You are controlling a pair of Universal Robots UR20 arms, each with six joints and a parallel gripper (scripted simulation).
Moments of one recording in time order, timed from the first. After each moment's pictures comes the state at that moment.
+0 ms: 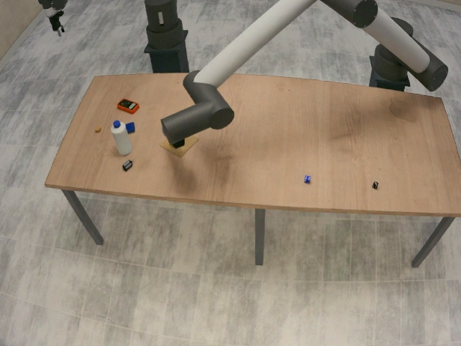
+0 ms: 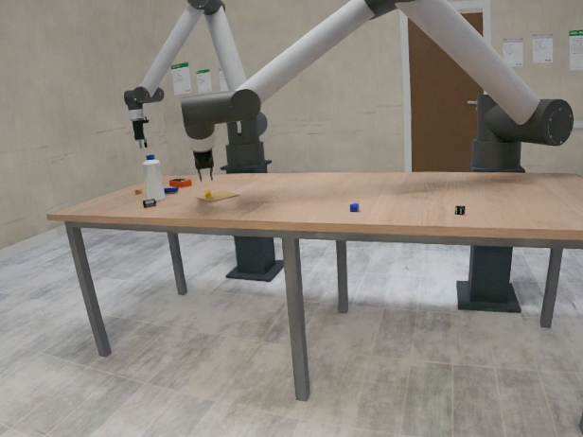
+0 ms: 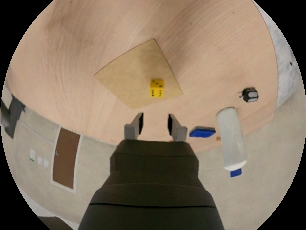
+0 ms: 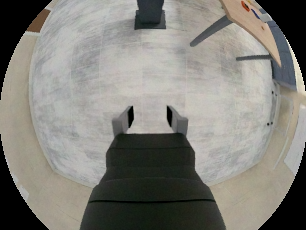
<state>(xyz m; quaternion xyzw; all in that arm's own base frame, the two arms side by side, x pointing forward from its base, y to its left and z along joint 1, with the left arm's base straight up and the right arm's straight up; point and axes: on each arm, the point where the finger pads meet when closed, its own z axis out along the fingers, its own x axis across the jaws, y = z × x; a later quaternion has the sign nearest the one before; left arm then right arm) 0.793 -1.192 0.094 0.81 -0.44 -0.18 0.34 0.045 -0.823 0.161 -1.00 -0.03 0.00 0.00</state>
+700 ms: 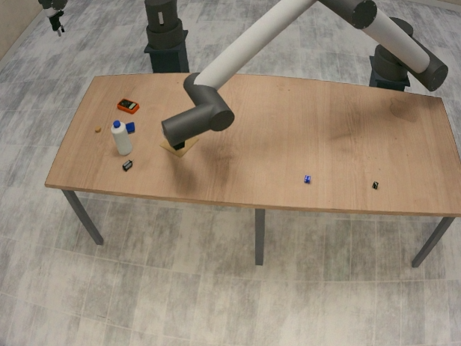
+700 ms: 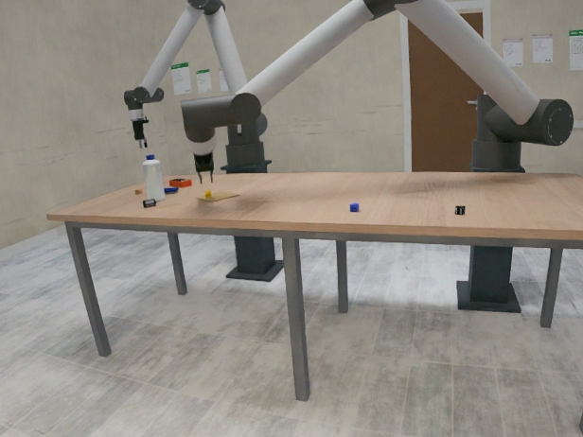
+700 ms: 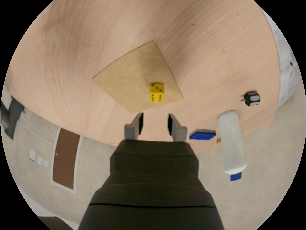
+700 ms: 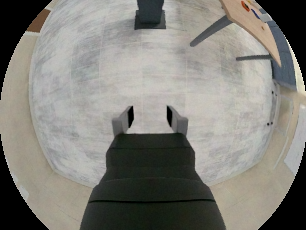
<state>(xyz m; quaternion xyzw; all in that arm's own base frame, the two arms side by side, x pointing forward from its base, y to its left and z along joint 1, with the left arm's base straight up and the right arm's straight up) 0.793 -1.192 0.083 0.81 -0.44 -0.18 0.34 0.045 -0.823 0.161 -1.00 -0.03 0.00 0.00</state>
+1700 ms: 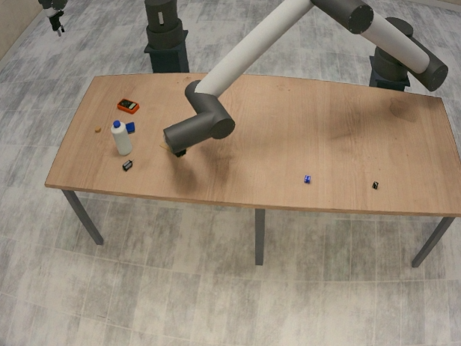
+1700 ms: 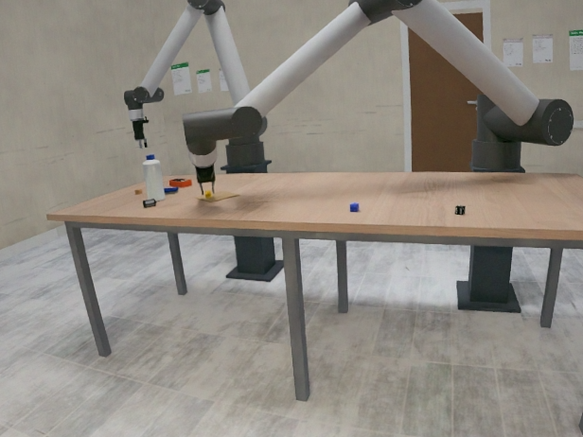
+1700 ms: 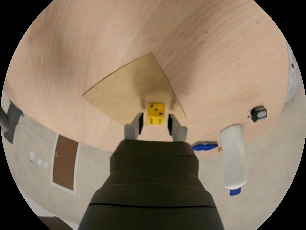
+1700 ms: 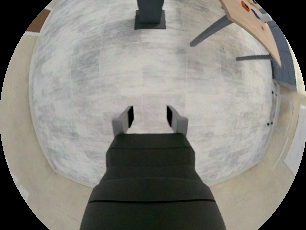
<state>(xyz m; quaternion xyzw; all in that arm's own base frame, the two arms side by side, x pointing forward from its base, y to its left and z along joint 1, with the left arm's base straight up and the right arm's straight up) 0.793 -1.192 0.037 0.81 -0.44 -0.18 0.34 0.045 -0.823 0.161 -1.00 -0.03 0.00 0.00</state>
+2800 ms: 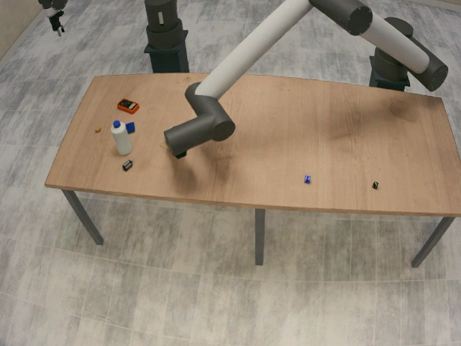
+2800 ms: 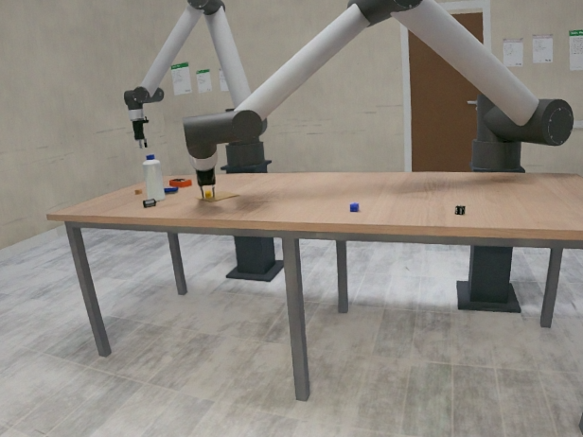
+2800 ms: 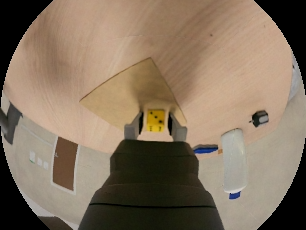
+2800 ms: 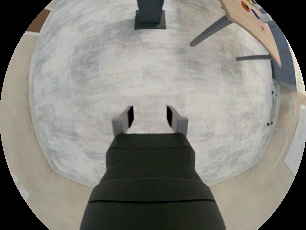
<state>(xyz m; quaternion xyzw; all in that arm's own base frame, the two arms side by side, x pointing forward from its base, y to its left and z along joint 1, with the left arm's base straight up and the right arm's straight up) 0.793 -1.192 0.024 0.81 -0.44 -0.18 0.34 0.045 -0.823 0.161 -1.00 -0.03 0.00 0.00</state>
